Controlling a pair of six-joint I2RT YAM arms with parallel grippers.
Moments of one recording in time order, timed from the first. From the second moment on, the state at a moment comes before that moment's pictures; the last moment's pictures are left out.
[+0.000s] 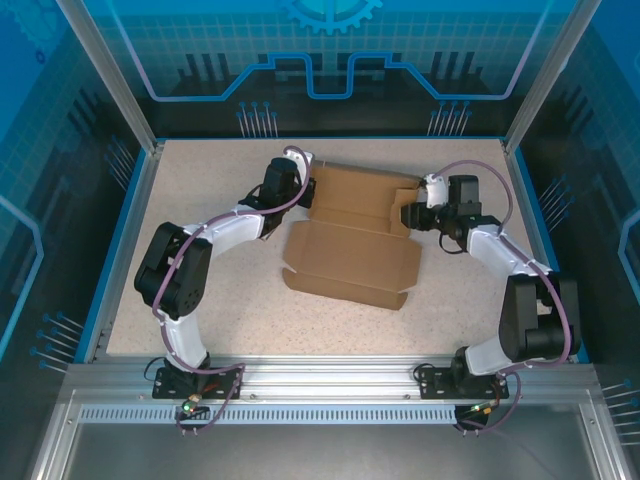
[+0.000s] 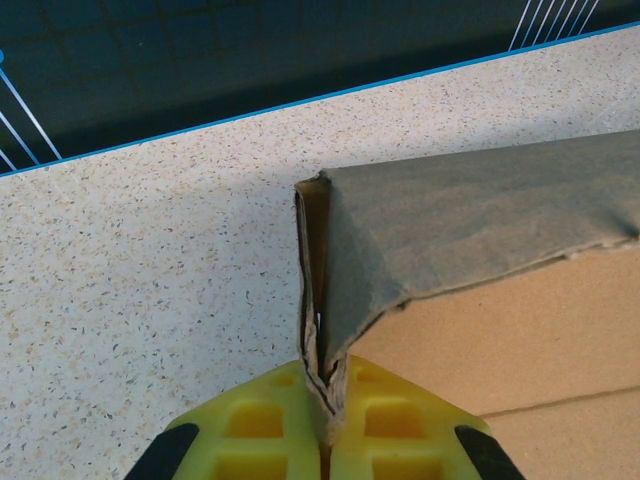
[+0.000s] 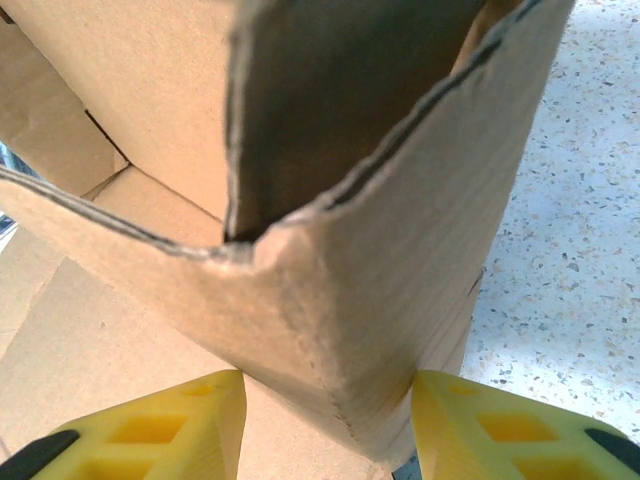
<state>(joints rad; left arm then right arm) -0.42 1.85 1.22 0.15 -0.06 -0.08 0.06 1.48 0.91 -0.19 -0.39 0.02</state>
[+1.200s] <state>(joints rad) -0.42 1.85 1.22 0.15 -0.06 -0.06 0.18 1.50 0.88 -0.12 -0.03 0.09</state>
